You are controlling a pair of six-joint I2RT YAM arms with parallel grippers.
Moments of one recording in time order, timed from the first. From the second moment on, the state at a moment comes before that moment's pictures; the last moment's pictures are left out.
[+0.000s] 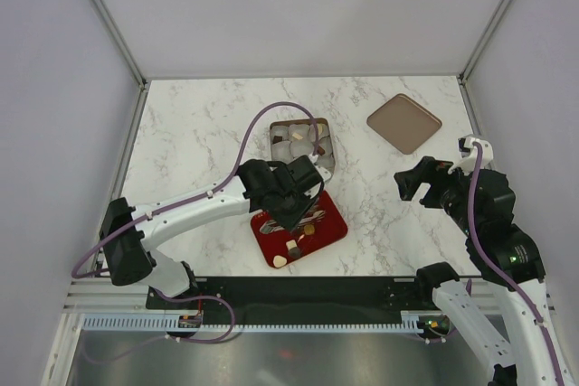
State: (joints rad) left arm -1.08 1.50 1.33 -1.02 -0.07 -0.29; right arm 0.26 0.54 0.97 -0.80 0.01 0.41
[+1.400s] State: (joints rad) left arm -0.71 1.85 1.78 -1.02 -0.13 -0.24; right arm 0.26 0.54 0.96 -0.80 -0.02 0.42
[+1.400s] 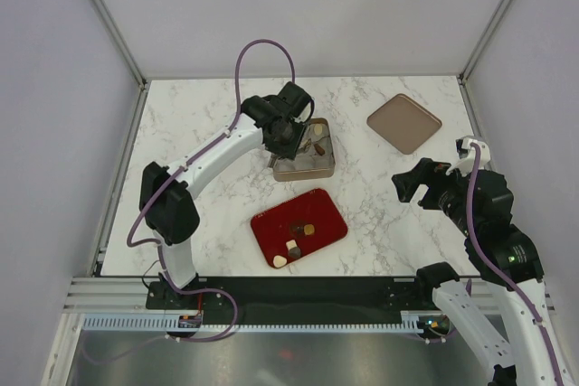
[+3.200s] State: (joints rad) left arm -1.05 1.35 1.21 -1.06 -0.04 -0.24; right arm 0.26 0.57 0.98 -0.79 0.01 0.41
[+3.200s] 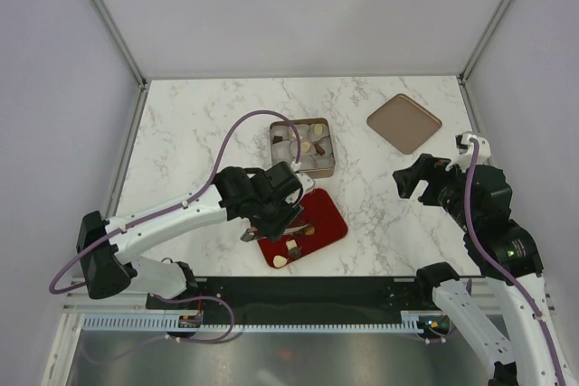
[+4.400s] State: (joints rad) left arm -1.09 1.39 1.17 -1.00 -0.05 -0.27; right arm 0.26 0.56 0.98 -0.80 0.01 0.42
